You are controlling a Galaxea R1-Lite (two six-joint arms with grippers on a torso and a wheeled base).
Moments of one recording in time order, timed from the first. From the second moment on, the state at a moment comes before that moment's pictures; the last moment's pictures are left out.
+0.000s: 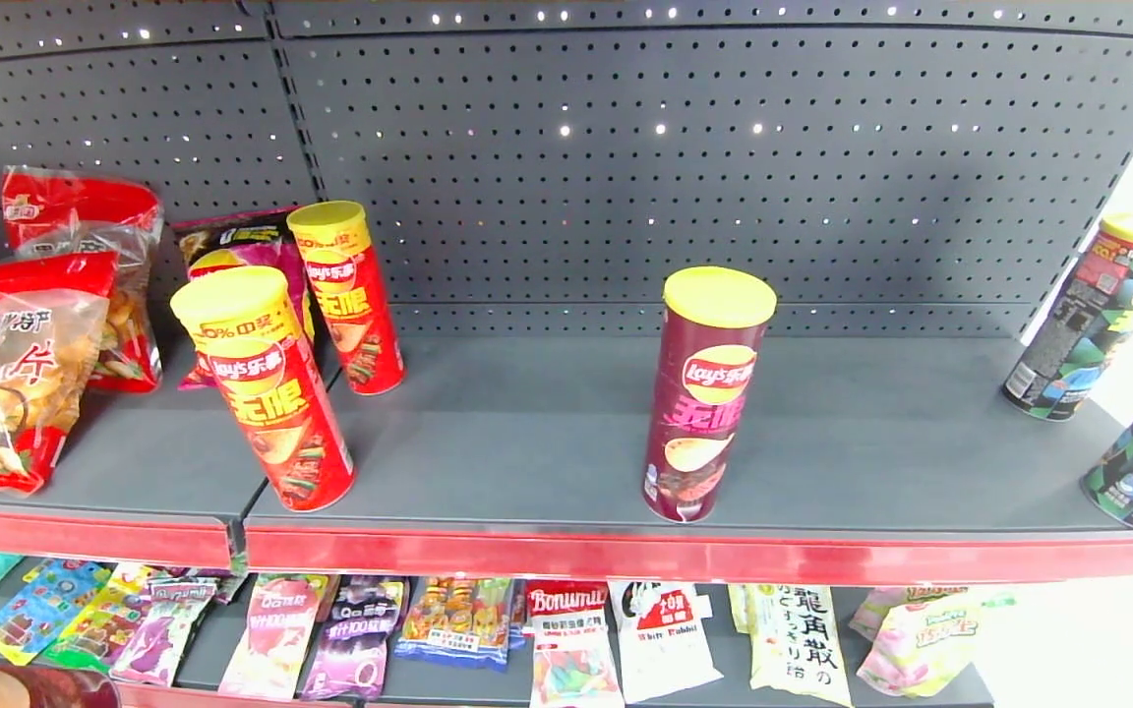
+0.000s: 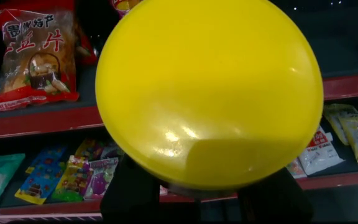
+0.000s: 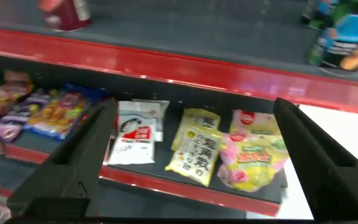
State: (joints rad) left arm -0.06 0.23 -0.43 0.25 -0.02 0.11; right arm 0.16 0.10 -0.01 -0.05 0.00 -0.06
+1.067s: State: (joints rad) left arm -0.06 0.22 -0.42 0.25 -0.05 0.11; right arm -0.13 0.10 0.00 -0.04 0.09 -0.05
